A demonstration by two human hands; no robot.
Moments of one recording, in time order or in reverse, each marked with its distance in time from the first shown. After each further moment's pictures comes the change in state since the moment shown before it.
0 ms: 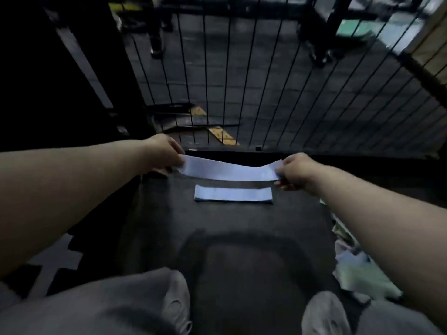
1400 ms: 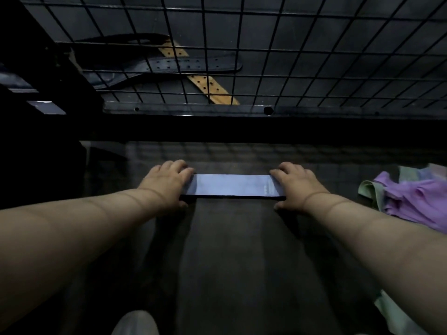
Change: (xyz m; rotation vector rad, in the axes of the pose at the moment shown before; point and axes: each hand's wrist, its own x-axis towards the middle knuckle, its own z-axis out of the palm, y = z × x) left_hand 0.152 -0.109 0.165 1.017 -0.123 0.312; right_hand 0.181 0.126 0.061 -1.143 -0.125 -0.400
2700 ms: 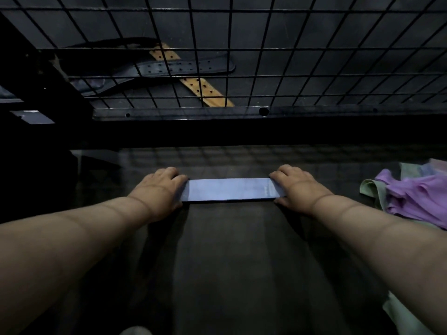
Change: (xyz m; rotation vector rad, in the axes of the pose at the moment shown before) left_hand 0.009 -0.010 0.009 -0.042 -0.010 0.053; right_hand 0.007 0.008 0.008 0.081 0.024 -0.075
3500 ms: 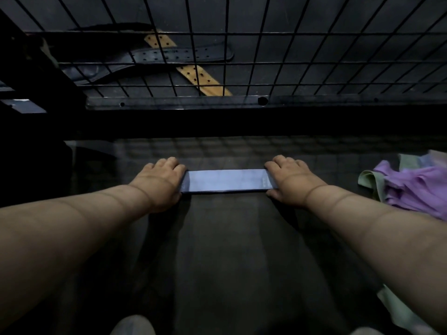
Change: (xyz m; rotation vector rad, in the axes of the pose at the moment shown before) left_hand 0.000 0.013 -0.005 0.101 -0.021 0.005; right_hand 0.002 -0.011 0.001 -0.141 -0.040 0.016
